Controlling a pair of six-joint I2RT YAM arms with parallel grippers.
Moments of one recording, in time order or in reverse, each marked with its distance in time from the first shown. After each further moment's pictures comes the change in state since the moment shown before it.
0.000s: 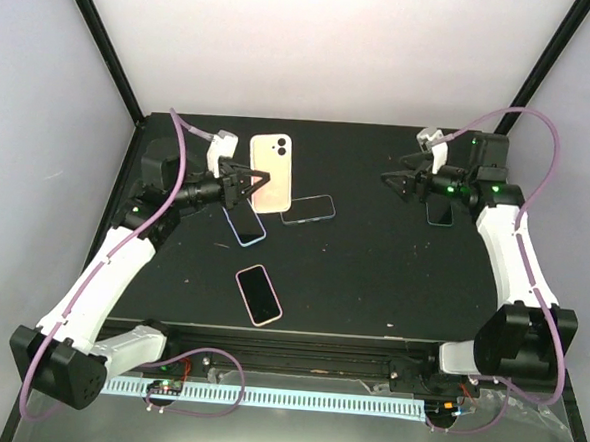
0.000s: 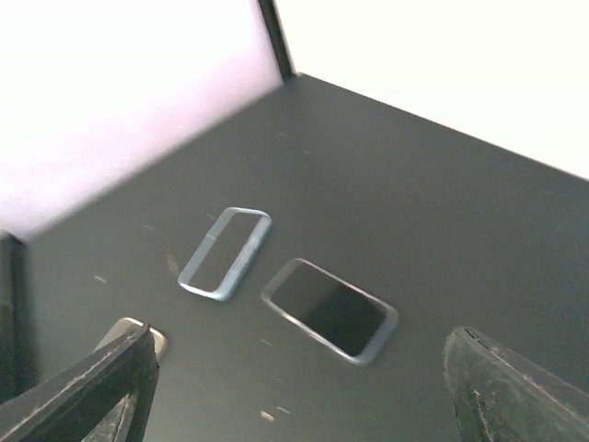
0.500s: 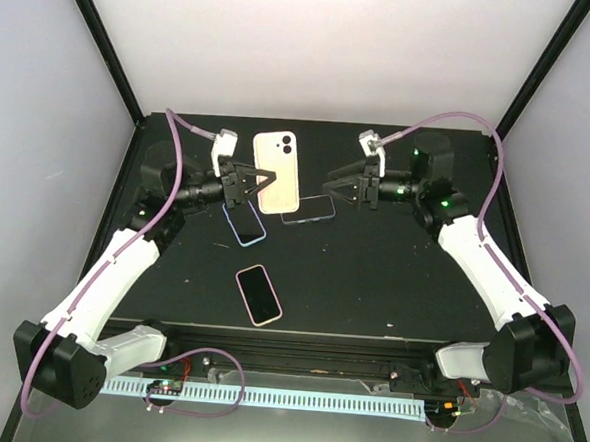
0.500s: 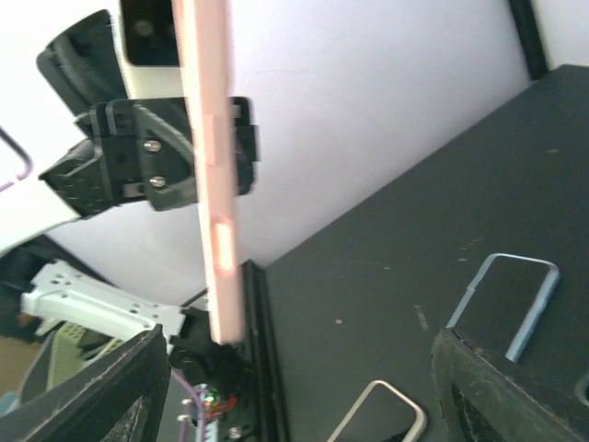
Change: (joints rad) left arm -0.013 -0.006 -0.063 0.244 0.116 -0.180; right arm 0.365 -0.058 -0.117 0.434 -0.157 0.698
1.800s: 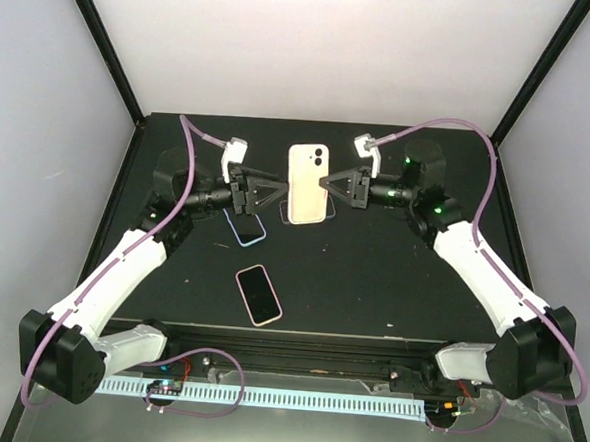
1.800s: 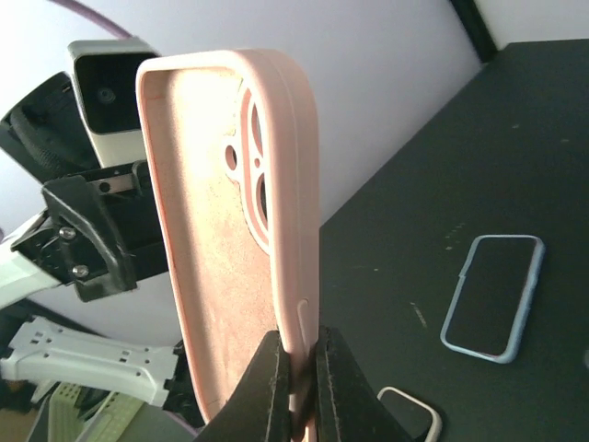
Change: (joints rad) left arm -0.048 0.027 -0.071 0.088 -0.008 -0.050; right arm 0.121 -0.004 -0.025 0.076 0.177 0.200
